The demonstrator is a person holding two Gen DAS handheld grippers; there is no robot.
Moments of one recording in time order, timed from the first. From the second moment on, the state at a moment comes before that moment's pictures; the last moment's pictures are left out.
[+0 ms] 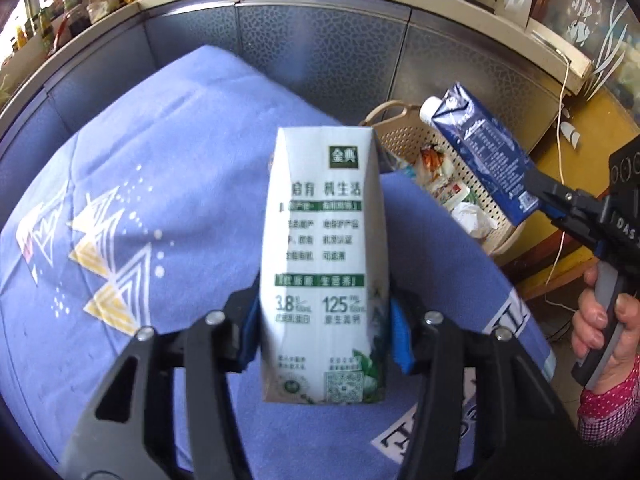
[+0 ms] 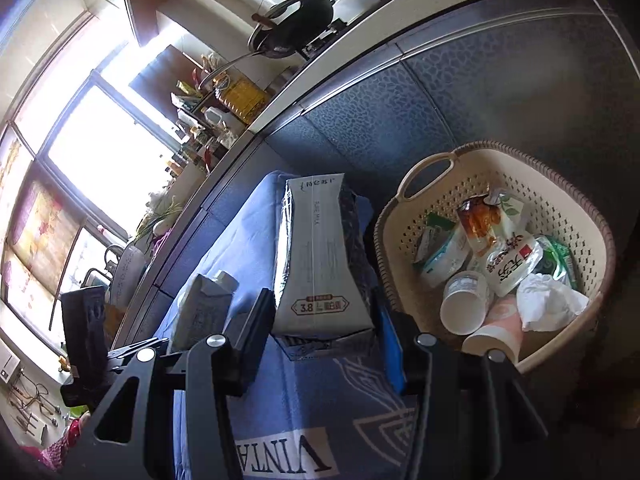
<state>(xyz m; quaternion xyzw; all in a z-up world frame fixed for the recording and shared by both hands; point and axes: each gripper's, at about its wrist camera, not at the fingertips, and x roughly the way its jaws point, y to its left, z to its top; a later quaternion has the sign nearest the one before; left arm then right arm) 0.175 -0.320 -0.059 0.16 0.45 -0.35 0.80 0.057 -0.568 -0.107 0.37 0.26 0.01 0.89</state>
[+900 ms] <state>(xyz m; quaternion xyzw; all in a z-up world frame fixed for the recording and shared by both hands) 0.185 -0.513 -0.063 0.23 0.40 -0.40 0.79 0.038 -0.643 -0.173 0.42 0.24 -0.17 0.86</state>
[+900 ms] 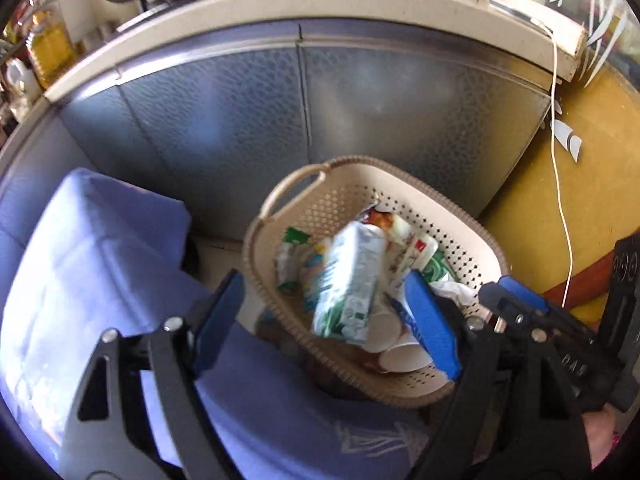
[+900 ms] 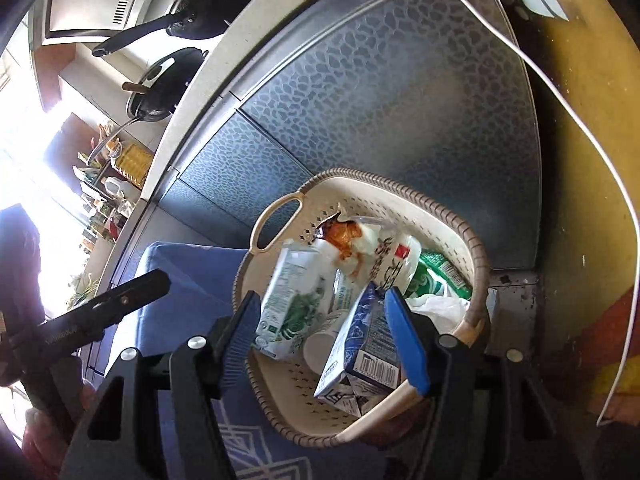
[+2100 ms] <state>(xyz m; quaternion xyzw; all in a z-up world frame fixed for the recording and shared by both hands) 0.137 -0.212 0.007 0.09 0.31 -0.31 0.89 0.017 -0.425 -0.029 0.24 0.22 -0.22 0.92</state>
